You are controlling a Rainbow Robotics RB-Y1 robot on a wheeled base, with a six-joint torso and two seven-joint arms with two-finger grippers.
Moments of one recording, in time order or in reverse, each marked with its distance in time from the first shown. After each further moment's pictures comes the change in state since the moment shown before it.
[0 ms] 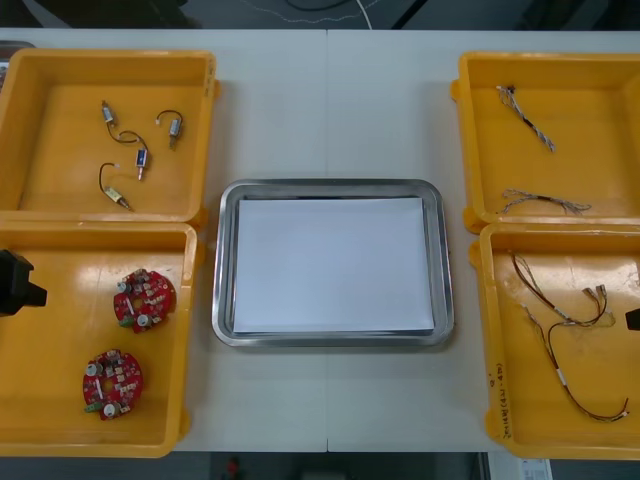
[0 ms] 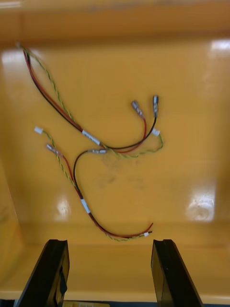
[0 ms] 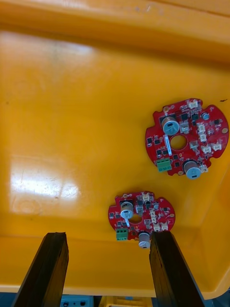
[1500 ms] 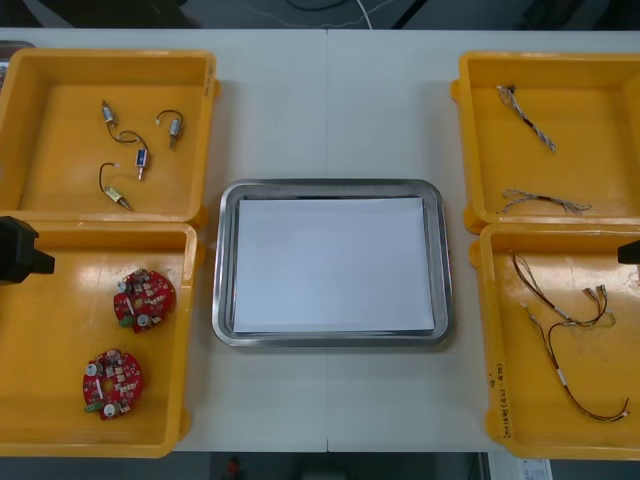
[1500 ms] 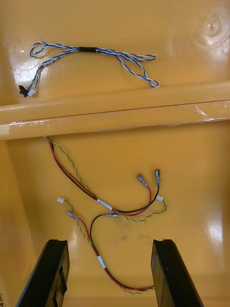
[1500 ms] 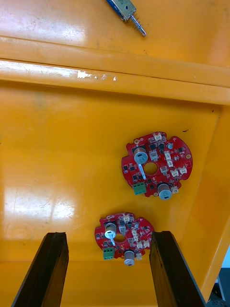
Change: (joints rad) right arm -0.225 0.044 -0.011 0.114 0.082 0.001 -0.016; left arm -0.100 0.000 0.000 0.000 0.016 0.000 -0.001
